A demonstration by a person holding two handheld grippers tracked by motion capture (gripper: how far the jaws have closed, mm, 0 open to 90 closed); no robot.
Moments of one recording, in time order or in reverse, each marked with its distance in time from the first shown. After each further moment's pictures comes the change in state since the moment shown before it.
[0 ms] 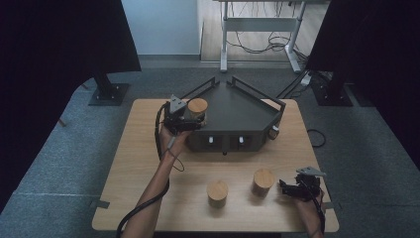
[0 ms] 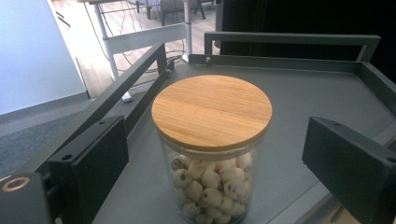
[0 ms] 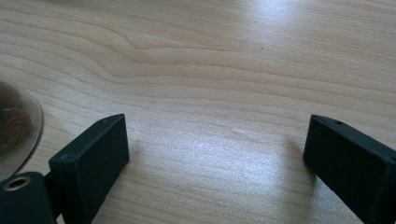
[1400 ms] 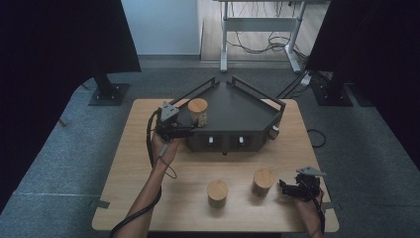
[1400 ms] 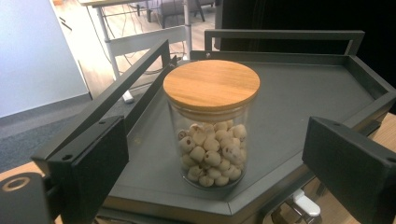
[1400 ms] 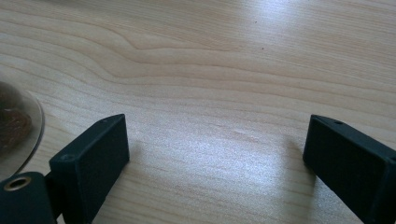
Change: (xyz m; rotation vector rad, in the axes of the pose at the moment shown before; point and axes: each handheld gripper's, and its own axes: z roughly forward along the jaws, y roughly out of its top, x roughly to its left) left arm 0.002 -0.012 -0.031 -0.013 0.001 0.003; right arm 0.000 0.000 0.000 0.000 0.001 0.001
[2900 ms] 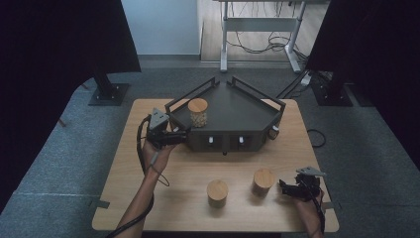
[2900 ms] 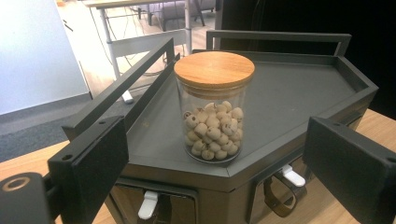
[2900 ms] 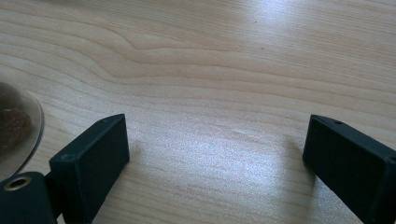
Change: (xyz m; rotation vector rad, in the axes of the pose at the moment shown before) left arm 0.003 -0.011 -0.031 -0.021 -0.006 -0.019; right arm 0.000 0.000 0.000 0.000 -0.001 0.001
